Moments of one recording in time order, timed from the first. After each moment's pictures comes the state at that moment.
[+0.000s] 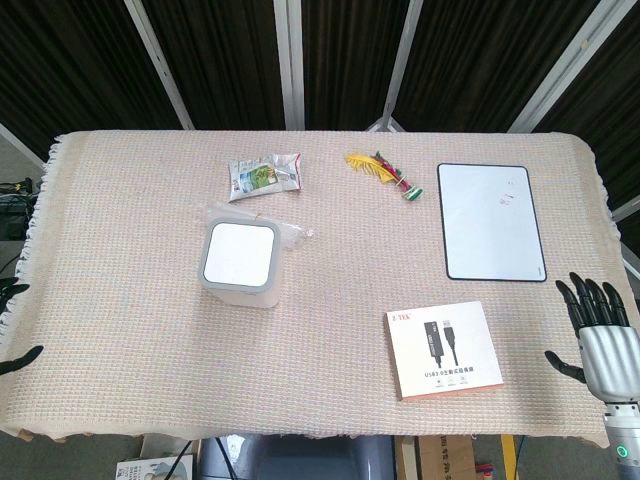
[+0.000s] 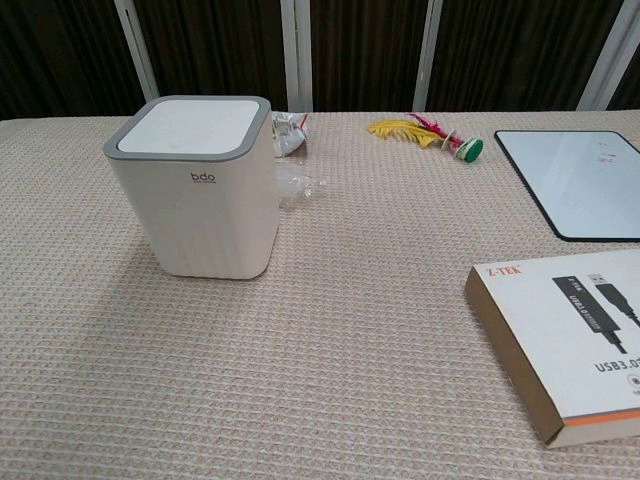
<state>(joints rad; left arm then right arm) -0.05 -0.99 -0.05 -1.68 1.50 1.54 -0.02 0.08 -1.10 0.08 -1.58 -1.54 1.53 -0.09</state>
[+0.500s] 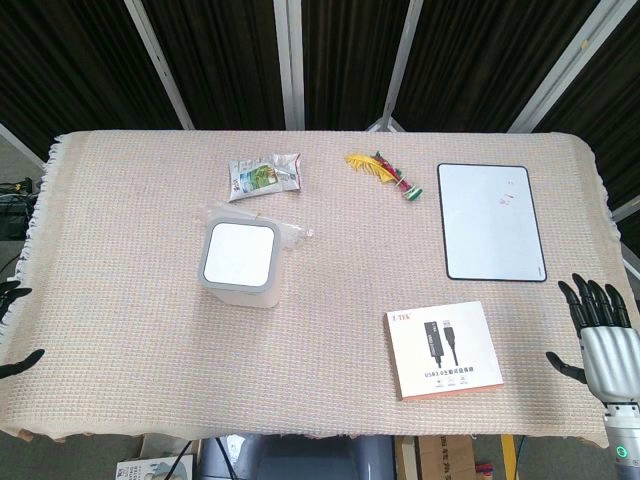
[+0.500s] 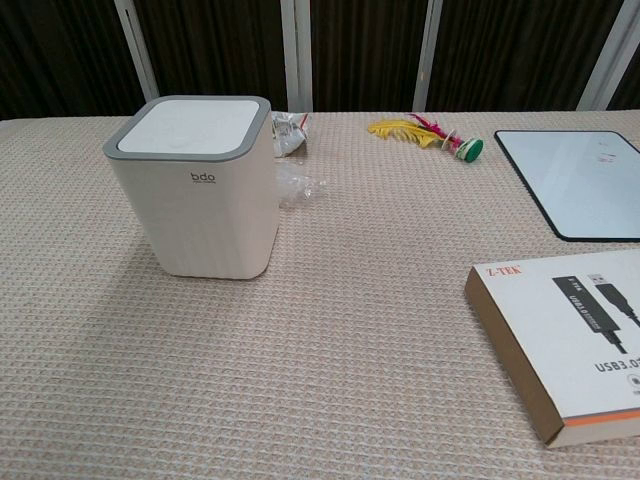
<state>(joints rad) -0.05 -0.97 -0.04 -1.70 1.50 1.52 -0.02 0.08 -1.10 0.07 -1.60 -1.52 1.52 -0.10</state>
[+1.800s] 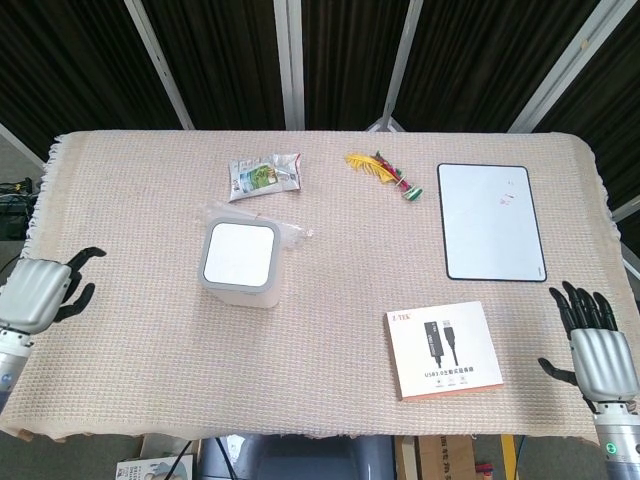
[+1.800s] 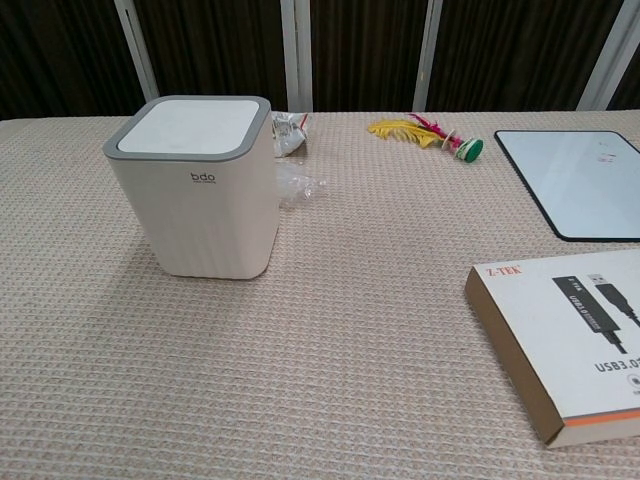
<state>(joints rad) -0.33 -1.00 -0.16 -1.70 1.45 1.19 0.10 0.09 -1.12 0.06 -1.61 -1.46 1.44 -0.11</state>
